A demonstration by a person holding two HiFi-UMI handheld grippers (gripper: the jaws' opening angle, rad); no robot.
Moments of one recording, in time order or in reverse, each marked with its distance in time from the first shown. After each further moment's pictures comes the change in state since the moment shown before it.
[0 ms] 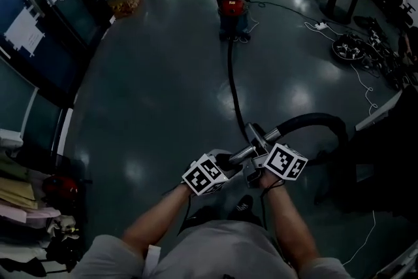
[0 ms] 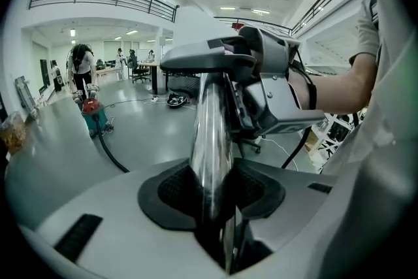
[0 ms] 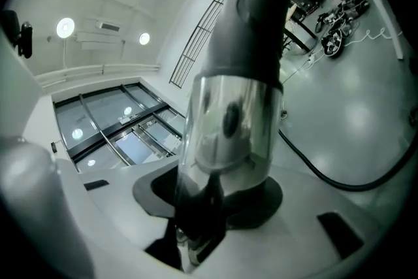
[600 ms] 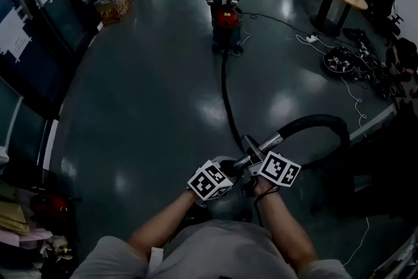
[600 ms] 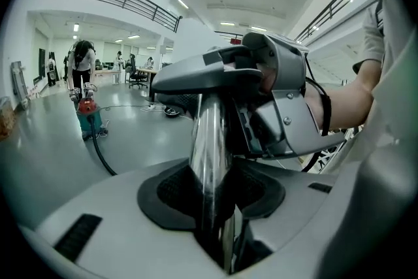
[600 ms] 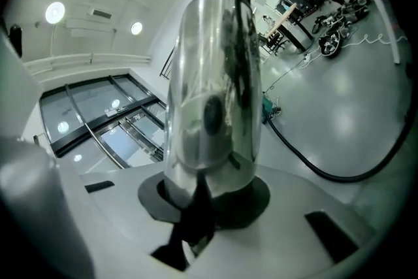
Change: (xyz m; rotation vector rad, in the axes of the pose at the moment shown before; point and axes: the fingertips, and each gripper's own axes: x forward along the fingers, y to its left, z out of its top) left arm -0.023 0.084 -0.003 -0.042 -0.108 -0.080; right arm 0.097 0.013 -0.034 -0.003 0.036 -0.102
